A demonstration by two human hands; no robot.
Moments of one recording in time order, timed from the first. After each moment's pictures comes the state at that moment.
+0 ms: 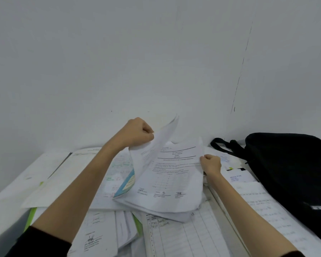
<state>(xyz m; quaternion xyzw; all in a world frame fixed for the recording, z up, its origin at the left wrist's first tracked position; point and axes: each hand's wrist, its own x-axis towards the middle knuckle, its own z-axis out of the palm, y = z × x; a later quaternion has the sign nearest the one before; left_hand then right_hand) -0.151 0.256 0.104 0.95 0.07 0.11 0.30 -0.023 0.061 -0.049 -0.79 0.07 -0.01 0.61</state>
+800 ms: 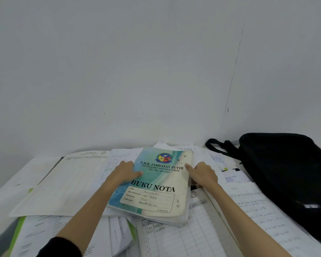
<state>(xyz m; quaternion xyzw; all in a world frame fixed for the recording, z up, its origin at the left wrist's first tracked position) -0.119 0.295 -0.031 0.96 0.19 -0.07 0.20 -0.042 0.055 -0.050 -0.95 -0.03 0.06 0.32</state>
